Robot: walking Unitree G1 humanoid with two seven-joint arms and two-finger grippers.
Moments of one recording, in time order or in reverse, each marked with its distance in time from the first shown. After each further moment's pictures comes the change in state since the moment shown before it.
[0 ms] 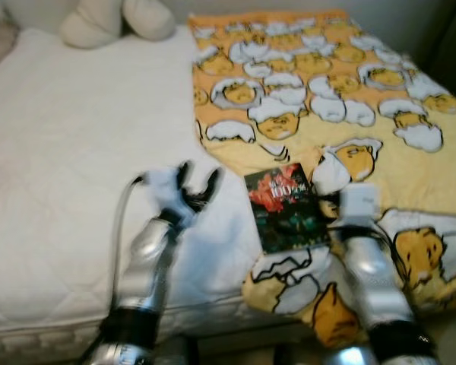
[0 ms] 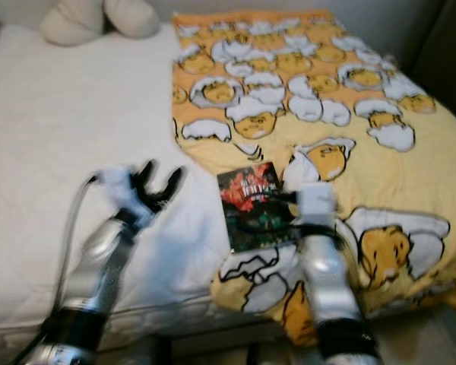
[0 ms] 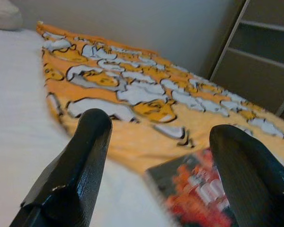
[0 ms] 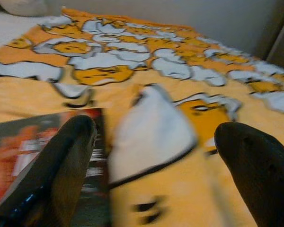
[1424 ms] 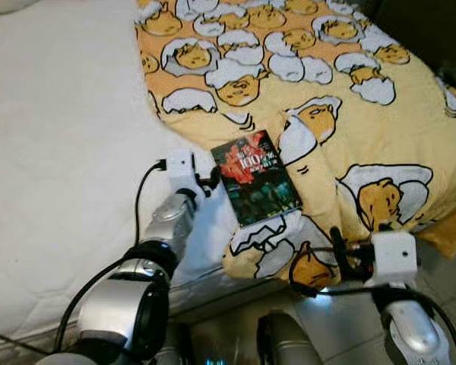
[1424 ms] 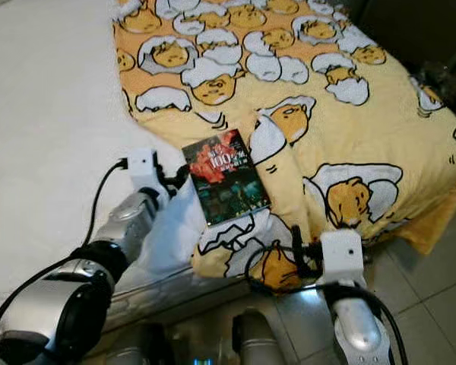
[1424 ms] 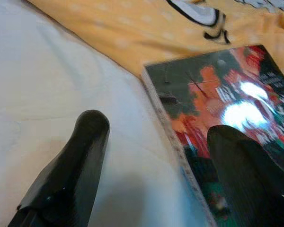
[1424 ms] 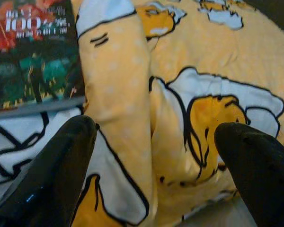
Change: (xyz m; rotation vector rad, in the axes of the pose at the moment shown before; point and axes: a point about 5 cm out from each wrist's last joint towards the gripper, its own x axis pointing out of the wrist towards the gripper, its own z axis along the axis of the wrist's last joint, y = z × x) left arm 0.049 0.011 -0.029 -0.057 0.278 0.207; right arm -0.099 -0.016 0.007 -0.079 0.137 0.051
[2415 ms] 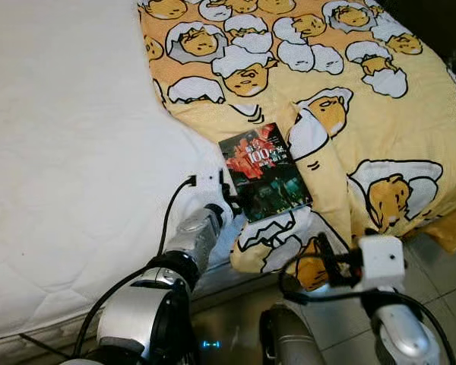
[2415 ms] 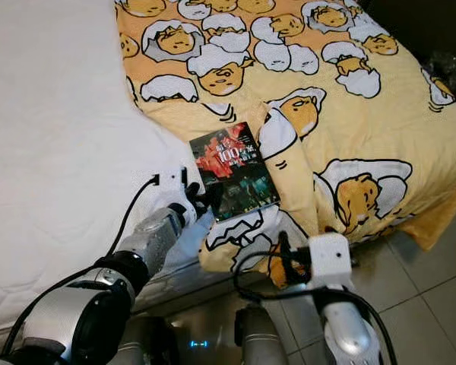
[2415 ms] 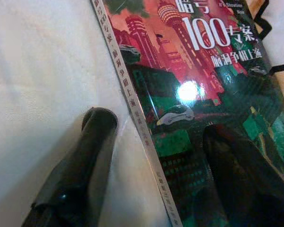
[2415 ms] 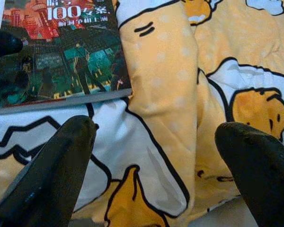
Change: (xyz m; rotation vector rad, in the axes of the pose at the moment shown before) left arm -0.004 -0.040 -0.034 -0.134 0.139 -0.188; right arm 0.000 0.017 0.002 0.026 0.014 0.055
